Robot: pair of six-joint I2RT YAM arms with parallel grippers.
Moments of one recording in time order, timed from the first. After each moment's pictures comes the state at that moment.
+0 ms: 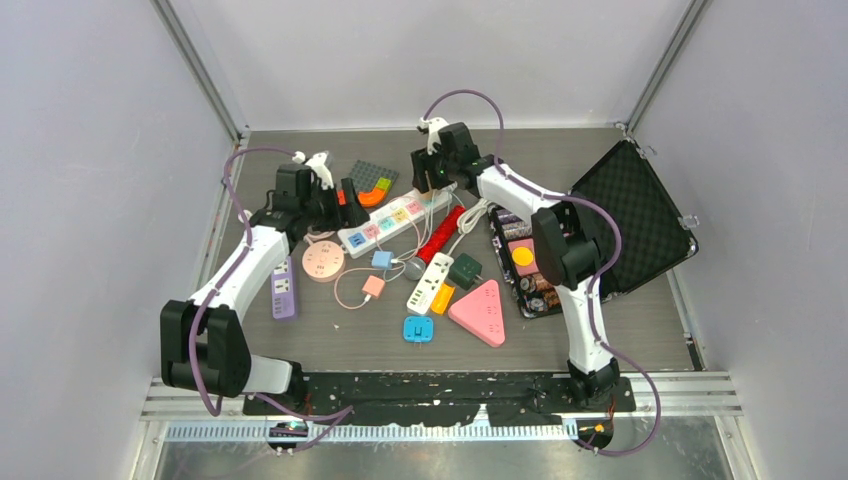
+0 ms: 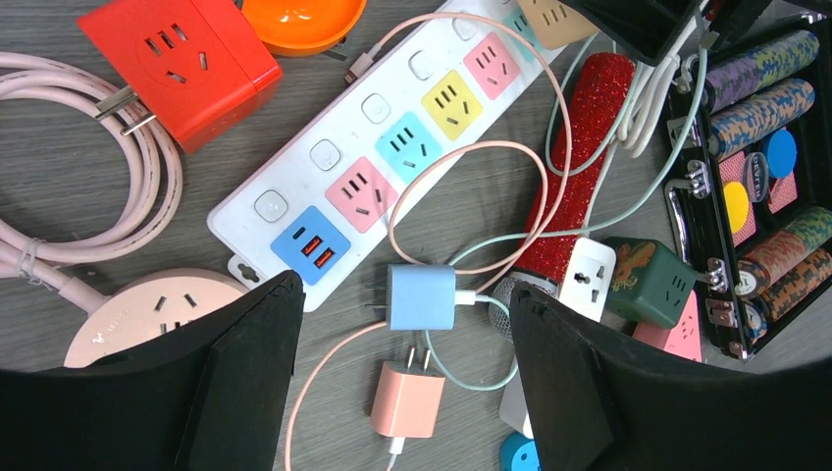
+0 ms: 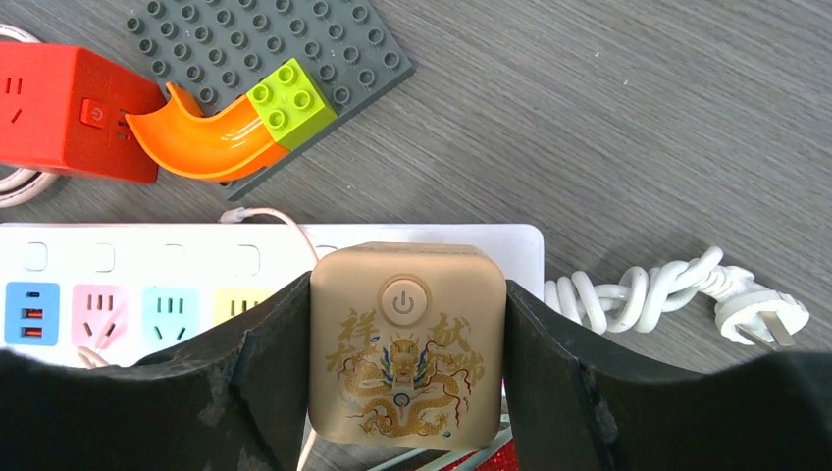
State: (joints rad) left arm -0.17 1.37 1.00 -0.32 0.29 -0.31; right arm 0.52 2.21 1.80 -0.20 -0.13 0.06
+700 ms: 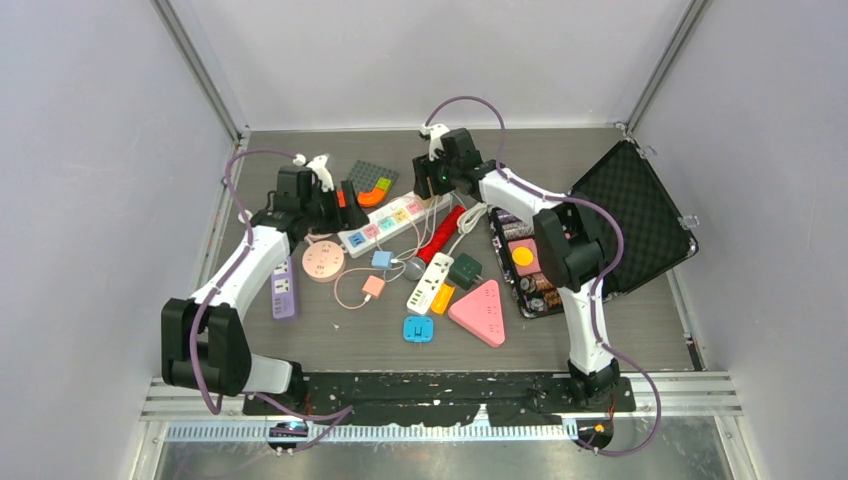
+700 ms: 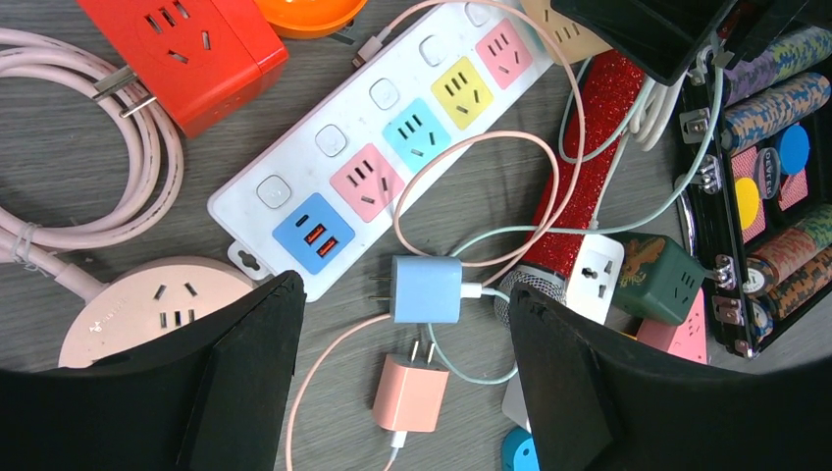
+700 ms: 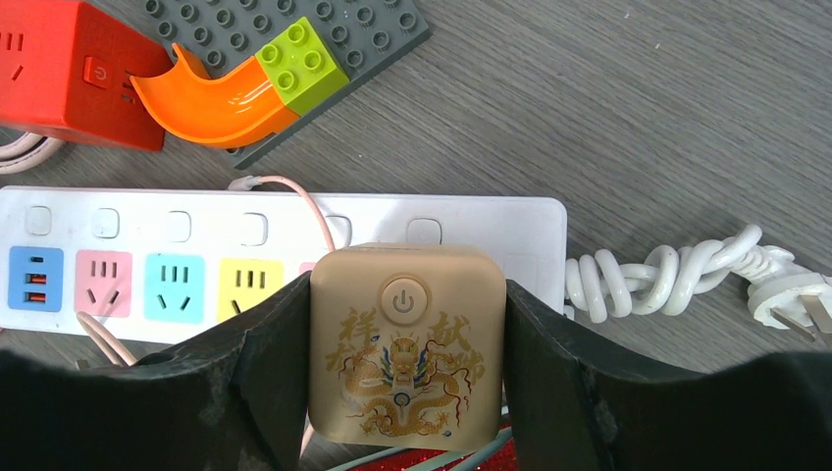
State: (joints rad) left arm -0.17 1.38 0.99 -0.33 0.29 -0.31; right arm 0.52 2.18 1.73 -0.19 -0.17 0.06
